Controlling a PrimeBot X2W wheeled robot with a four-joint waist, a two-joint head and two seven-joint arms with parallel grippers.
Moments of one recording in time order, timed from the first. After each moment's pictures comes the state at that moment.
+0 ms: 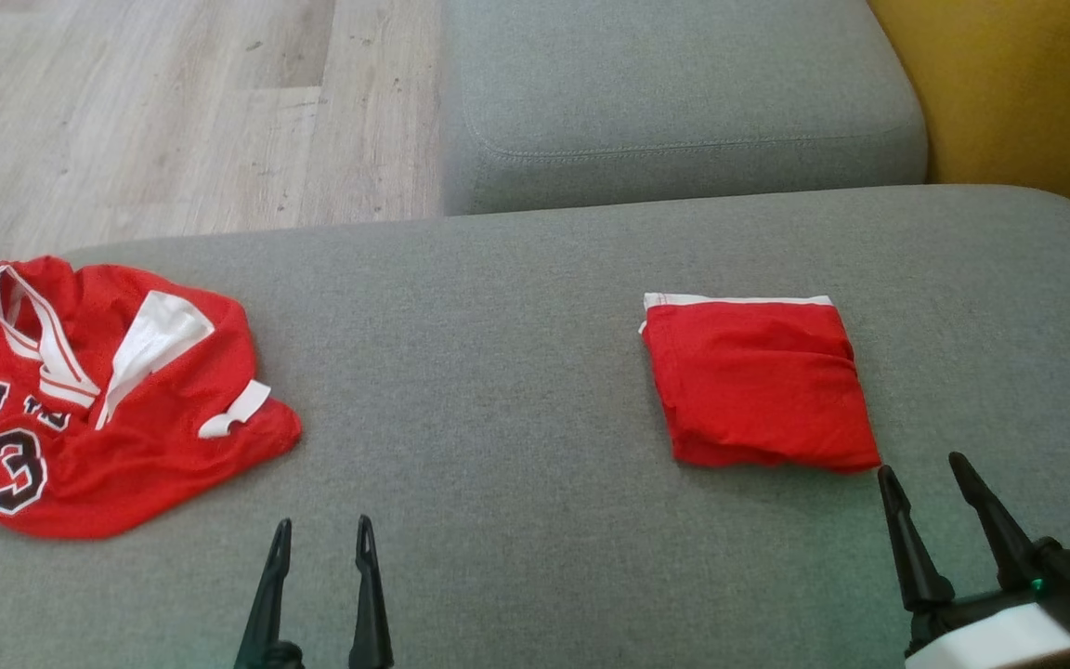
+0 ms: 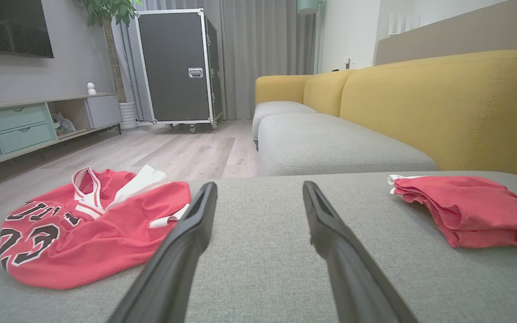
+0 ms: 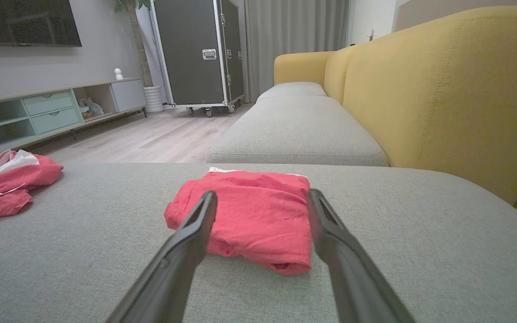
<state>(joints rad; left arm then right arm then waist) 0.22 0.06 -0.29 0.03 -0.11 0.24 -0.26 0.15 -0.26 0.13 0.18 0.26 0.13 -0.25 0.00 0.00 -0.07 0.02</state>
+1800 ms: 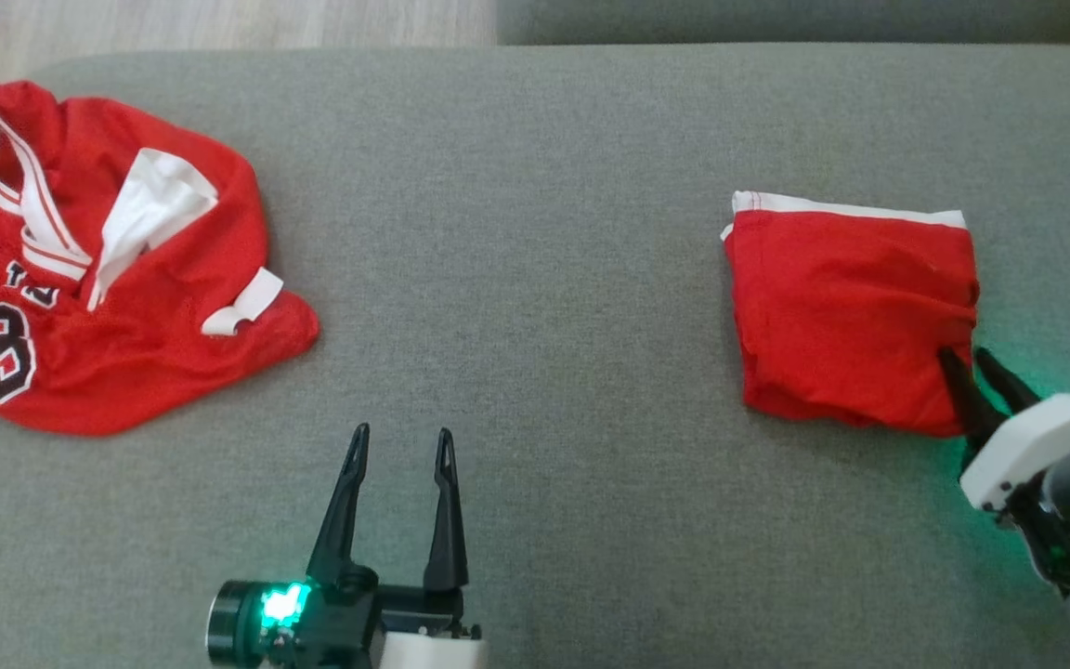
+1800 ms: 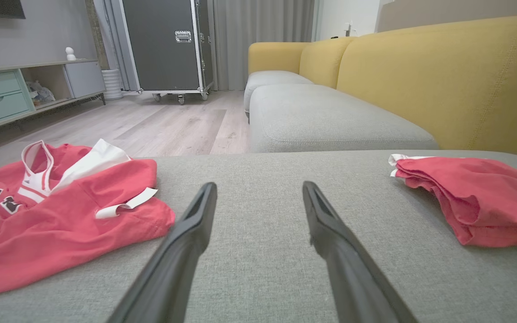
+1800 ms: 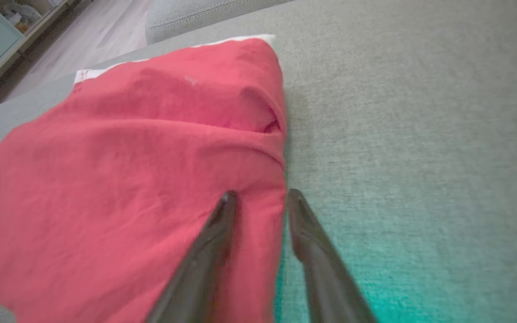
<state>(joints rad) 0.05 0.06 -0.47 0.02 -0.12 0.31 -0.26 -0.31 -0.44 0.29 0.61 0.72 0.13 0.06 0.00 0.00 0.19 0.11</state>
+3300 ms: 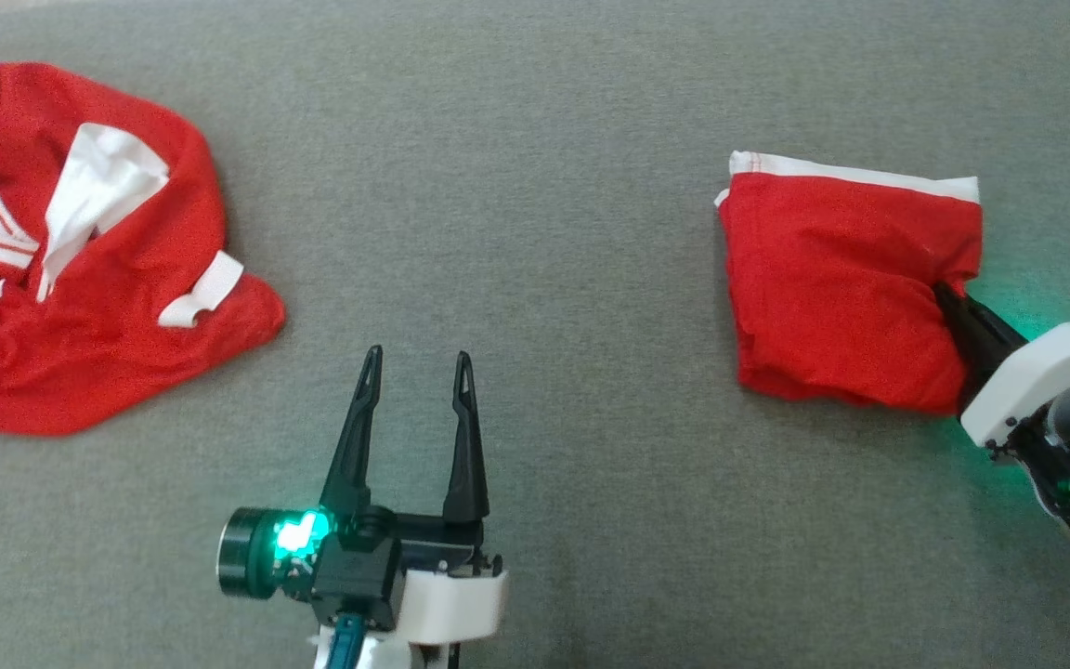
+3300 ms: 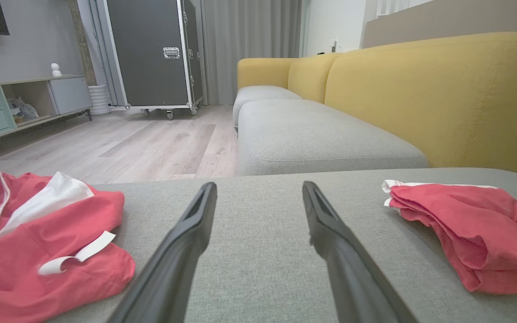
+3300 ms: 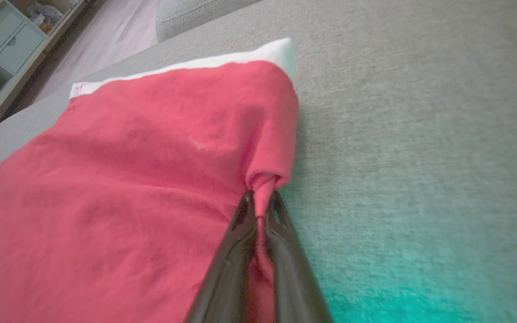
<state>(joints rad) -0.08 0.06 -0.52 -0.01 -0.13 0.36 -0.26 -0.52 -0.57 0.67 0.66 1.07 0.13 0.01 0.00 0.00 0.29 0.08</state>
